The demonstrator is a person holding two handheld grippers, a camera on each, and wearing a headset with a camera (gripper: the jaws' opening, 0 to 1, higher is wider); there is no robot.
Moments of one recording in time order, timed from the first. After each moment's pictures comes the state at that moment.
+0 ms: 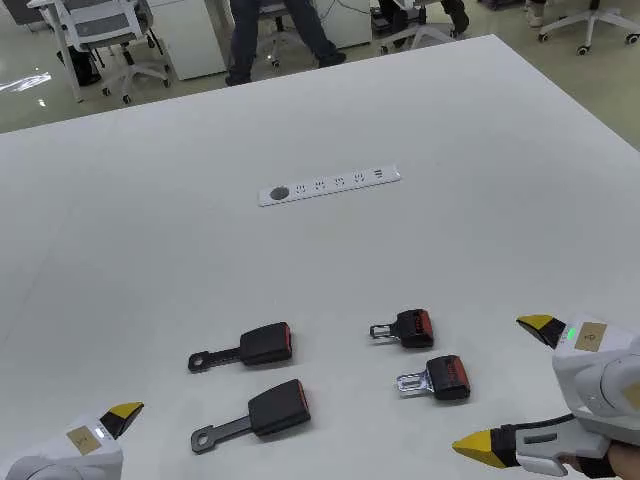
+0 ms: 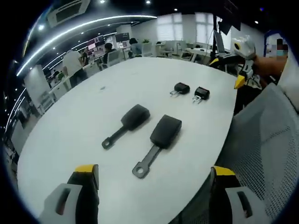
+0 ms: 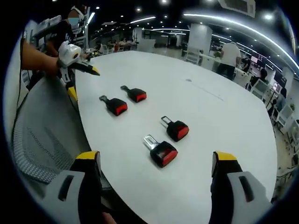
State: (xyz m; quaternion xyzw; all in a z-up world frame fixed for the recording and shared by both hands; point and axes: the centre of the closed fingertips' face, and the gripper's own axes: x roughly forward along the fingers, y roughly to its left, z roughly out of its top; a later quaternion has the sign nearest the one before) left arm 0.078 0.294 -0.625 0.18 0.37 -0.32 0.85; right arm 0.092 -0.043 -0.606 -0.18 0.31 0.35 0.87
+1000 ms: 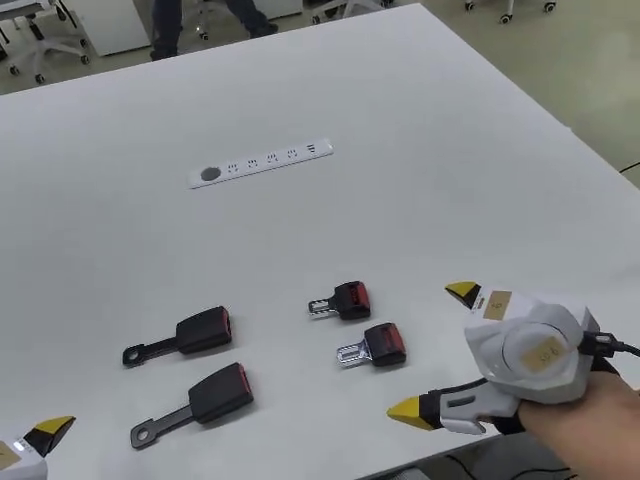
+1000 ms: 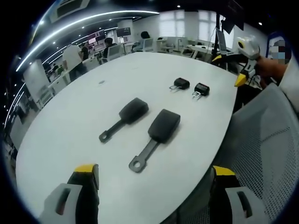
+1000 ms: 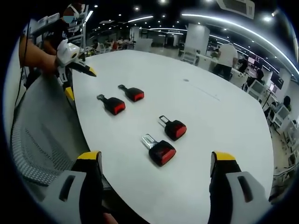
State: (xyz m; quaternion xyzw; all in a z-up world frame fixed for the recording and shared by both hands) left arm 0.072 0.282 -0.625 0.18 0.38 -0.33 0.85; right arm 0.098 -0.034 -0.600 -0.18 0.29 0.35 0.87
